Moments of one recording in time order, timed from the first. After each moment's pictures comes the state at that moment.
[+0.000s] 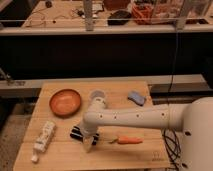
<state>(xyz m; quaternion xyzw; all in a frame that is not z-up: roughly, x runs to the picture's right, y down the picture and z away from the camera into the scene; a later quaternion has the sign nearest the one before) -0.116 0.255 0.785 -0.31 -0.23 -0.13 0.92</state>
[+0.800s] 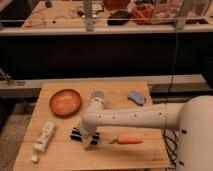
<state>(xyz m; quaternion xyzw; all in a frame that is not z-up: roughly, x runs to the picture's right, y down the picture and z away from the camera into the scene) -0.121 0.259 0.790 -0.31 -0.22 -0.13 0.91</state>
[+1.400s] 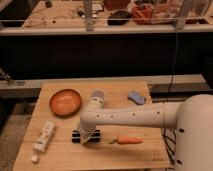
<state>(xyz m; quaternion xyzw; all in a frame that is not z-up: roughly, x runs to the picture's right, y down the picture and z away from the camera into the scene) -0.121 0.254 0.786 -0.32 -0.22 -0.13 0.91</state>
